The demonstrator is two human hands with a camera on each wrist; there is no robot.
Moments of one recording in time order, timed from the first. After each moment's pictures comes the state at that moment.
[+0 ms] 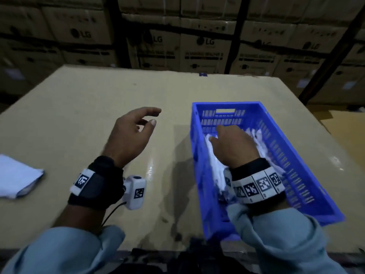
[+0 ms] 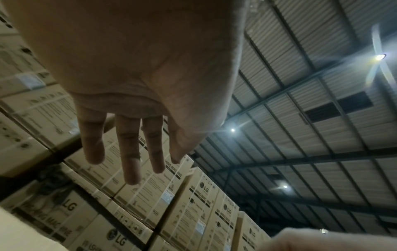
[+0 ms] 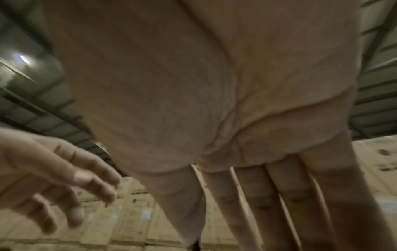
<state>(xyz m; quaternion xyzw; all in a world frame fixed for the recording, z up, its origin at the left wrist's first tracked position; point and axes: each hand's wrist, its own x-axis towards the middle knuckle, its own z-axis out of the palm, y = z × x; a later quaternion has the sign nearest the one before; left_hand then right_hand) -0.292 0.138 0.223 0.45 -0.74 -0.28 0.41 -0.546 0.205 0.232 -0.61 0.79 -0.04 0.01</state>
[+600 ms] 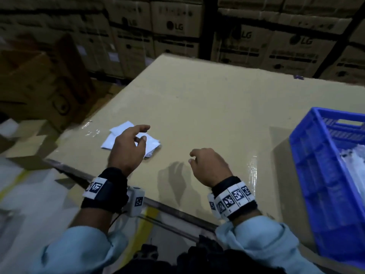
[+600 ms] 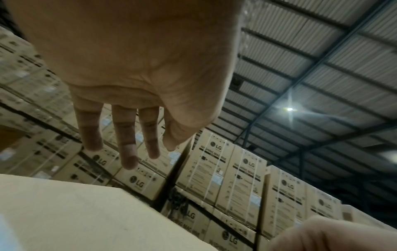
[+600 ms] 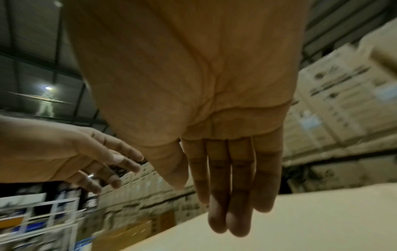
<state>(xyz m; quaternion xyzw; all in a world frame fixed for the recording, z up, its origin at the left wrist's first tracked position) 0.091 0.180 0.148 0.66 -0.60 -0.19 0.42 -0.158 0.170 0.131 -0.78 0.60 -0.06 0.16</state>
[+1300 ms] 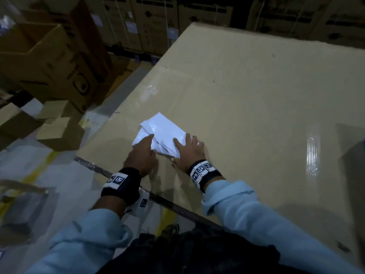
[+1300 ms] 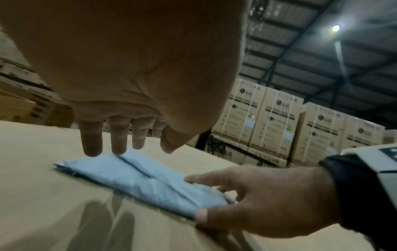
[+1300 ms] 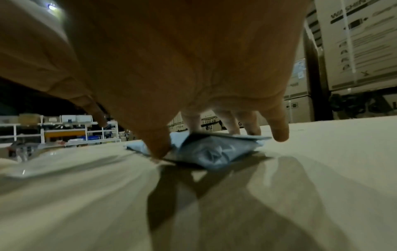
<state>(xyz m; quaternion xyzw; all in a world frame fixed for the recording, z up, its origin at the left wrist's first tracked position) 0.239 0.101 0.034 0.75 -0.59 -0.25 0.17 0.058 0.044 -0.014 -0.82 0.56 0.04 0.09</state>
